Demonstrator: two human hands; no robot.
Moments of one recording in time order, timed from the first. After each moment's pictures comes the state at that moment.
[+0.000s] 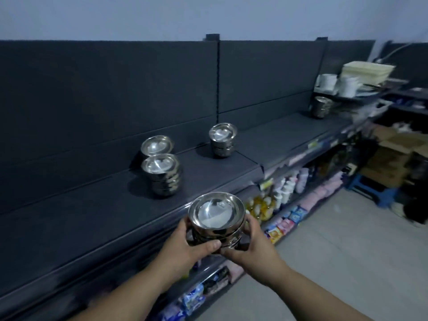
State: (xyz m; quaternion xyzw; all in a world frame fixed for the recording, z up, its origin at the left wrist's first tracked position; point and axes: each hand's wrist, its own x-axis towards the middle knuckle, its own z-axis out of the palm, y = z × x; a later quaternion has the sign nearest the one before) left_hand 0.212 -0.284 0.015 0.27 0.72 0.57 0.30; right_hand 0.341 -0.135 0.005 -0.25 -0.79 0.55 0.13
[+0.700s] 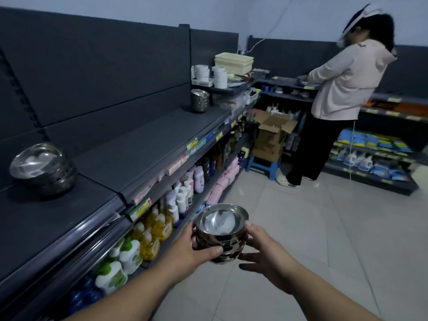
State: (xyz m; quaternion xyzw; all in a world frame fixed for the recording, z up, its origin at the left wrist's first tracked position) left_hand 0.366 0.083 -0.026 0.45 0.61 0.44 0.47; right_hand 0.565 0.156 -0.017 -0.48 -0.48 0.70 0.22
